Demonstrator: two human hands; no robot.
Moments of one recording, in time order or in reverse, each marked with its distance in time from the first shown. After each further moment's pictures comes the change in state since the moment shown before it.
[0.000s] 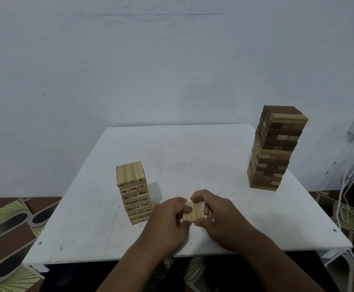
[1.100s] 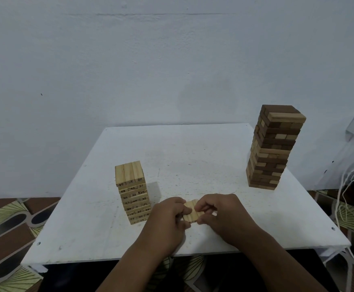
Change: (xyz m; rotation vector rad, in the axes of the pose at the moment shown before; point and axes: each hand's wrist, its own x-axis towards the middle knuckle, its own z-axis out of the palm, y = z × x) left_hand 0.001 0.004 -0.002 0.026 -0.010 0.003; right_hand 0.002 0.004 -0.007 0.049 0.044 0.086
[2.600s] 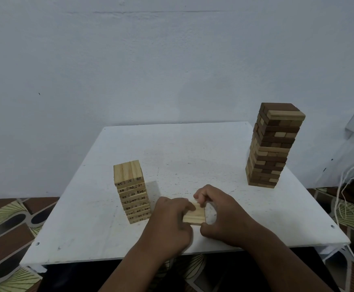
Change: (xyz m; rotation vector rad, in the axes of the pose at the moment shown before) left_hand -0.005 0.004 0.000 0.041 -0.028 0.052; right_hand -0.003 0.010 -0.001 0.070 -0.022 -0.199
